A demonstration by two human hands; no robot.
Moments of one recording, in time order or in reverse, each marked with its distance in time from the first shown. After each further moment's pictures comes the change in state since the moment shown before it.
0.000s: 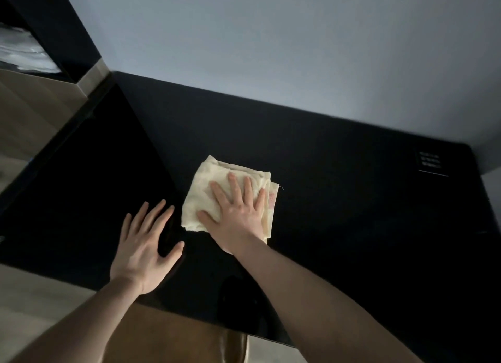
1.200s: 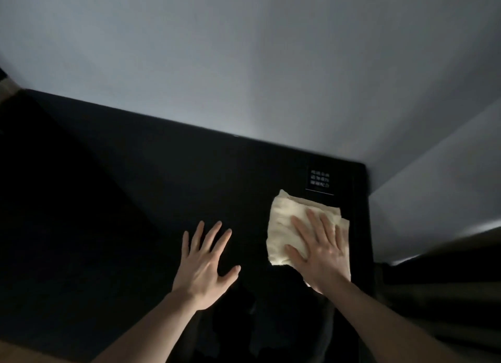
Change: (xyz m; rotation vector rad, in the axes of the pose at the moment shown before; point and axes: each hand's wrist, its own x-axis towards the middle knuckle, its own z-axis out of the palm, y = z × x) left_hand 0.041 0.402 0.069 -0.028 -0.185 0.166; right_hand -0.137 0.462 -0.115 -0.102 0.075 0.126
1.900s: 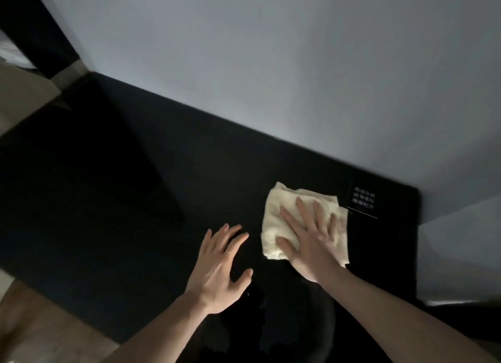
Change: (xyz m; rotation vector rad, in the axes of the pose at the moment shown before) left_hand -0.013 -0.013 -0.006 -0.234 0.162 -0.052; right_hand 0.076 -0.070 -0.001 -0.142 -0.114 -0.239
